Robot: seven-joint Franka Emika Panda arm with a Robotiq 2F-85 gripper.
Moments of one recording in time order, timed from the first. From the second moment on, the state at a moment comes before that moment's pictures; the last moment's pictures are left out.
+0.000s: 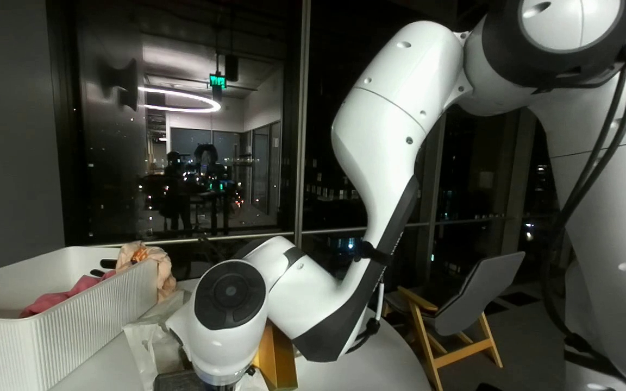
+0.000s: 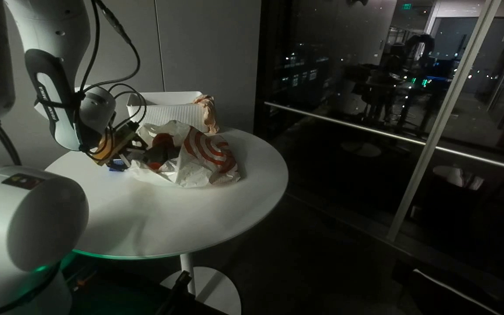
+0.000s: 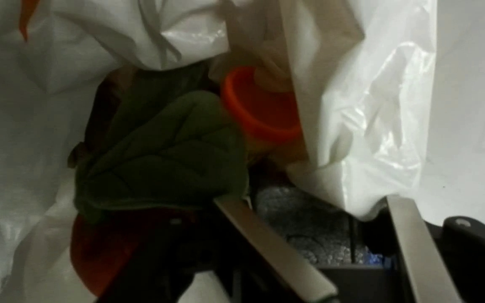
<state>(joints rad) 0.34 0.26 0.33 -2.33 -1.41 2.51 0.74</state>
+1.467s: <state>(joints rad) 0.32 0.10 0.31 -2.42 -1.50 2.52 0.86</state>
